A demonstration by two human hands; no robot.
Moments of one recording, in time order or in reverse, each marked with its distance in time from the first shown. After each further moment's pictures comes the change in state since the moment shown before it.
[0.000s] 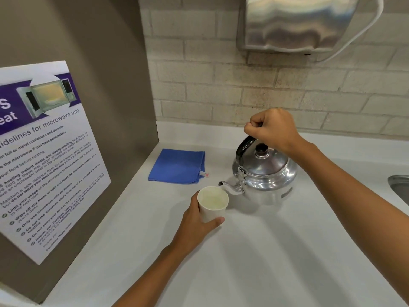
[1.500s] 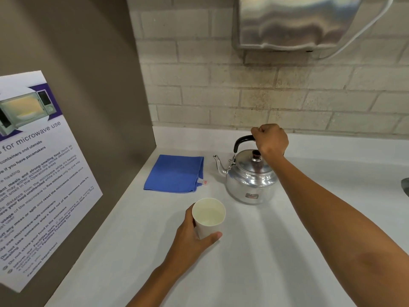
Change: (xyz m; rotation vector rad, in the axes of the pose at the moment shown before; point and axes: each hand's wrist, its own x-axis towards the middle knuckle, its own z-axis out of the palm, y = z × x) left_hand -0.002 0.006 -0.002 -0.025 0.008 -0.029; right_hand 0.023 0.073 0.078 0.161 0.161 0.664
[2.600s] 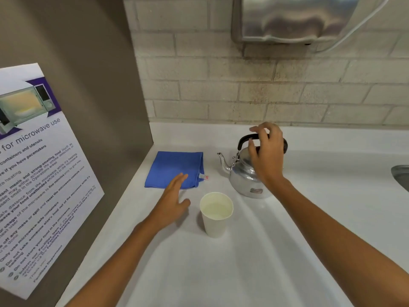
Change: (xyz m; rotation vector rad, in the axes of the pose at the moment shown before) left_hand 0.061 -0.004 -0.076 0.370 -0.099 0.111; right_hand -0.072 0.009 0.006 -0.118 0.242 -0.471
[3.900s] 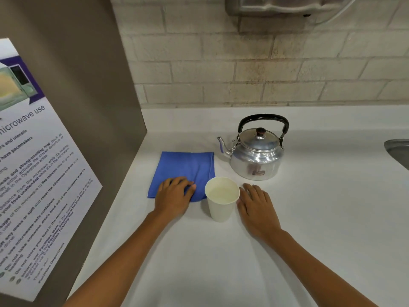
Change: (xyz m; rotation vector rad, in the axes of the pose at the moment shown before) left_hand 0.012 -0.038 0.023 0.531 0.073 0.017; right_hand -0.166 -0.005 0.000 -0.281 -0.772 0.113
